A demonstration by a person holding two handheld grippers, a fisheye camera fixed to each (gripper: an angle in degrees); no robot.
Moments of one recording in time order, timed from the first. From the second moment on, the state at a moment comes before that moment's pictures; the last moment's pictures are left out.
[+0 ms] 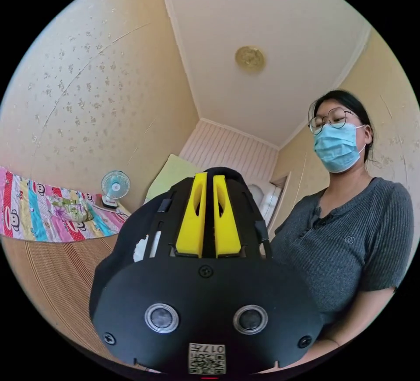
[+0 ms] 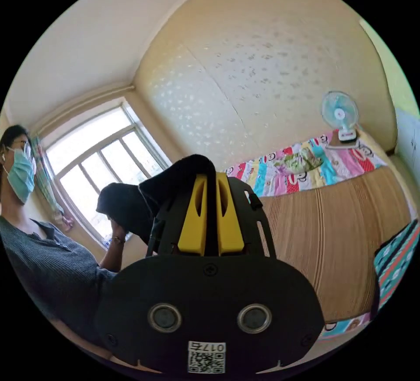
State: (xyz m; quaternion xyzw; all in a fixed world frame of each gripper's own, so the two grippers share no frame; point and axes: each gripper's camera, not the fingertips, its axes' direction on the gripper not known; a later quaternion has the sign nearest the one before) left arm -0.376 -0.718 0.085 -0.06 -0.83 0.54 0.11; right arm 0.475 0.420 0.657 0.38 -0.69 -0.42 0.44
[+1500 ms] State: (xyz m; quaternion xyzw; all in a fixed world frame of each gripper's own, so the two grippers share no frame) left arm 0.017 -0.197 0.225 0.75 -0.63 0.19 0.08; right arm 0.169 0.140 0.797 -0.13 -0.85 -0.04 0.51
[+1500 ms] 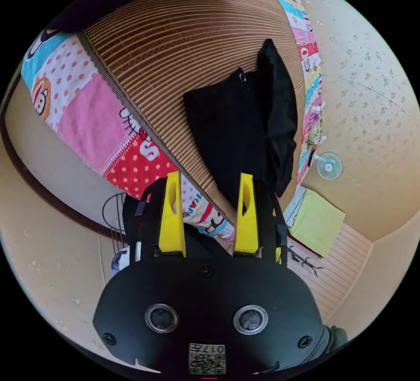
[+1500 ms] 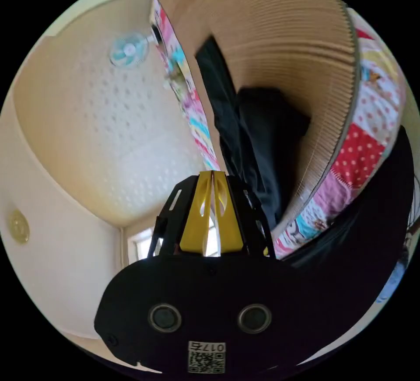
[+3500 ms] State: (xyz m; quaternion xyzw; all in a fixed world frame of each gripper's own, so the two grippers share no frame) left arm -0.169 -0.027 0.329 0.80 -0.49 0.25 0.25; right arm 0.114 -0.027 0.851 -0.45 -0.75 0.01 0.48
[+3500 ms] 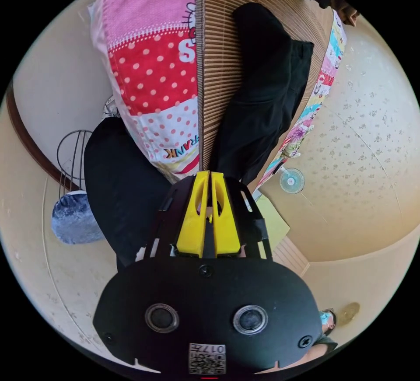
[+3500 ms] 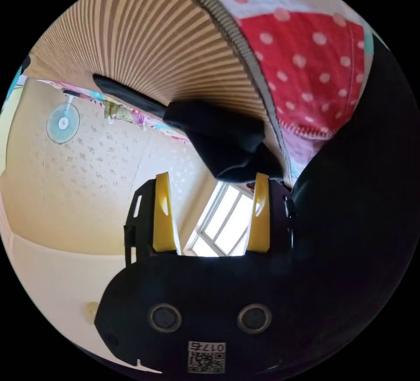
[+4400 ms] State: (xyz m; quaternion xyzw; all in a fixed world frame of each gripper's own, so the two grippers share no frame) left arm -0.221 -0.087 0.265 0.80 -0.49 0.25 0.24; right arm 0.057 0.194 0.544 0.18 -0.15 -0.78 0.57
